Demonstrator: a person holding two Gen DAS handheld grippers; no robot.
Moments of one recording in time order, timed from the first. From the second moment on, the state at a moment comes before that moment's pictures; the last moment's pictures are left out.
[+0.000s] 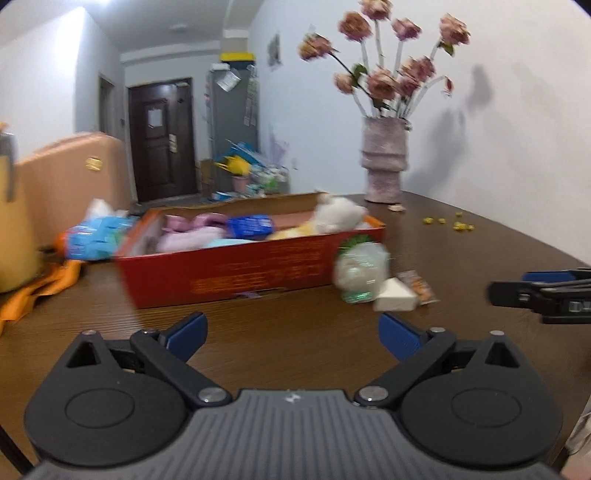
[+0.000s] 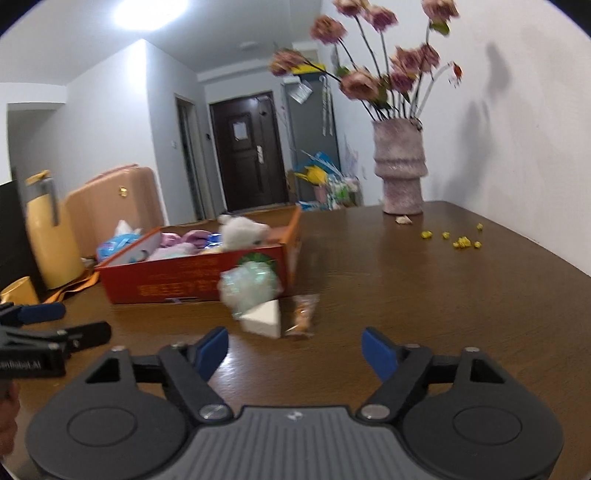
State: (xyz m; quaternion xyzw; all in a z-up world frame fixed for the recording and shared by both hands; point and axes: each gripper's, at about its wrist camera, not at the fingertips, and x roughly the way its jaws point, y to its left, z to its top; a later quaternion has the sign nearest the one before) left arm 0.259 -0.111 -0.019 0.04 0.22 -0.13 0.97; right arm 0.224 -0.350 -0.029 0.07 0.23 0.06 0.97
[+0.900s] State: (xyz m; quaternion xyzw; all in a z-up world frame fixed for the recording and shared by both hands) left arm 0.330 -0.172 -0.053 -0.04 0.36 -0.19 0.91; right arm 0.341 -0.360 -0.051 0.08 0.30 0.08 0.95
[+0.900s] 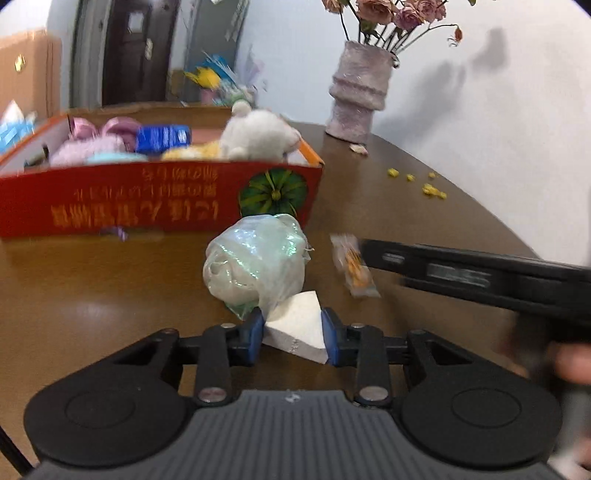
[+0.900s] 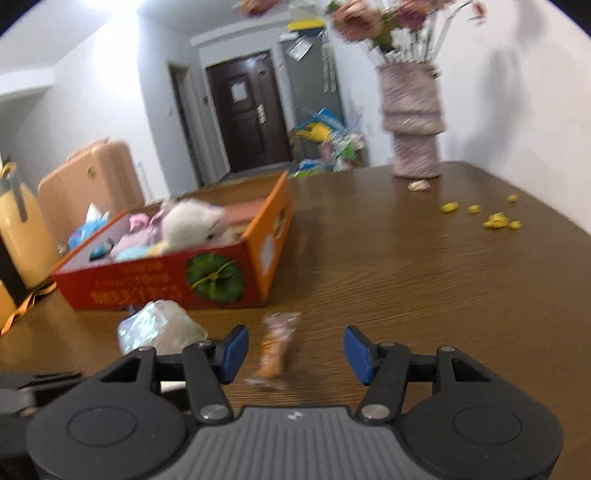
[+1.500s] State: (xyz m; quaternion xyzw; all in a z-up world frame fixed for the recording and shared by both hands) left arm 0.266 -0.104 -0.055 0.00 0.33 -0.17 0.93; right arm 0.265 -0.284 -0.063 0.06 0.33 0.18 0.92
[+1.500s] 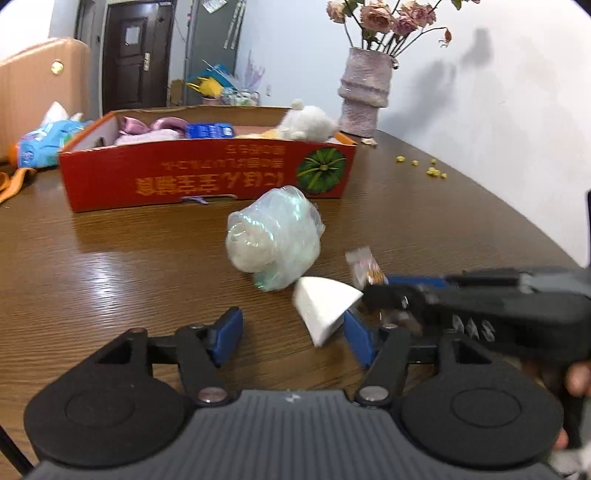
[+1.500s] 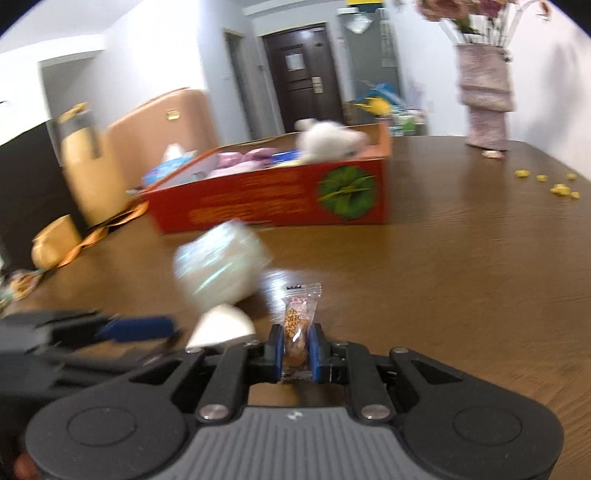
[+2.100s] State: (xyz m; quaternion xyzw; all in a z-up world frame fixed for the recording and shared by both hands) left arm 0.269 -0.113 -0.058 0.01 0.31 -0.25 0.92; right arm 0.246 -0.301 -0.048 0.06 0.32 0.13 0.94
